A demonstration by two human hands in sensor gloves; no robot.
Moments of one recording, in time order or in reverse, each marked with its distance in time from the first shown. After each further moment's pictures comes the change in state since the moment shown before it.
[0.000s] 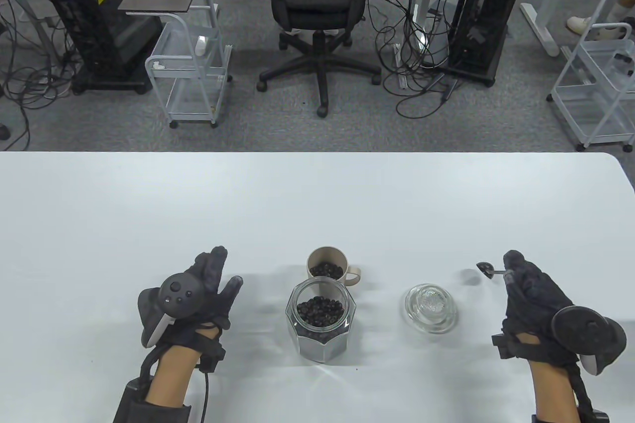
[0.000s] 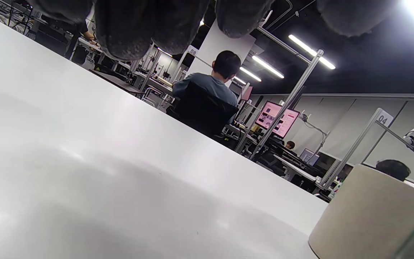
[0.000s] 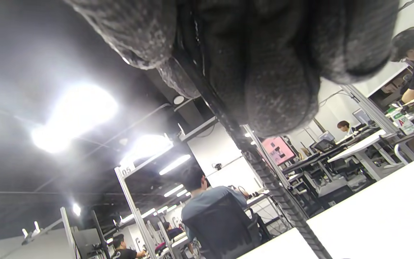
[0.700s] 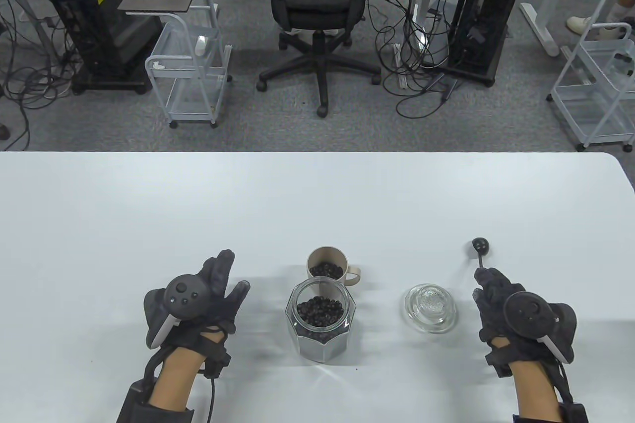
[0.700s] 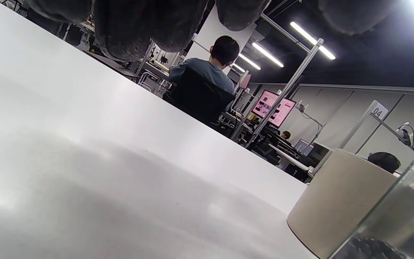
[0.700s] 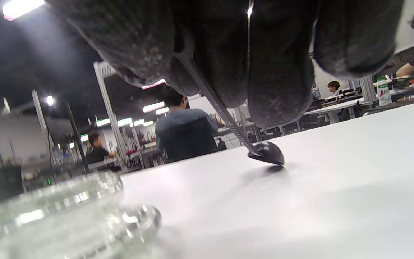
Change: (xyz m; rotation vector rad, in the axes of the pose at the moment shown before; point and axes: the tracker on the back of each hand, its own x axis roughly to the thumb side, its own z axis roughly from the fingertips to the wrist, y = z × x) left_hand 0.007 -0.007 0.002 -0.062 -0.003 0.030; right_hand -0.001 0.055 0.008 0.379 0.016 0.338
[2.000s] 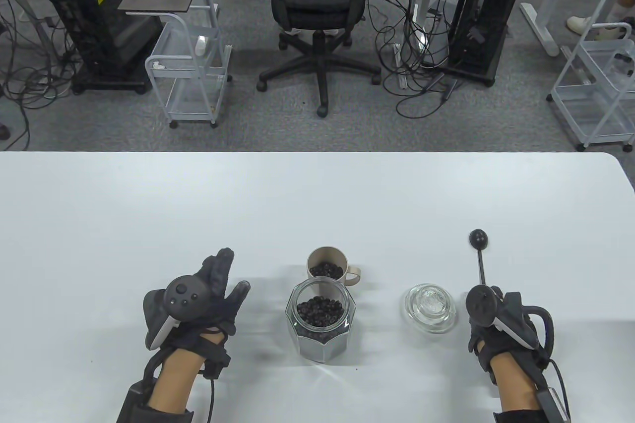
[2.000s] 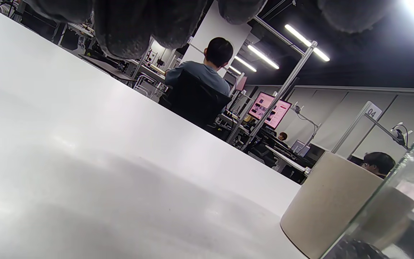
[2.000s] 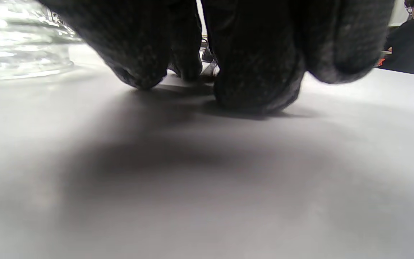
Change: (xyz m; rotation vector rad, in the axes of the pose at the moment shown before) left_hand 0.004 0.004 0.003 0.016 -0.020 -0.007; right_hand 0.002 0.051 -0.005 0.360 0.160 0.317
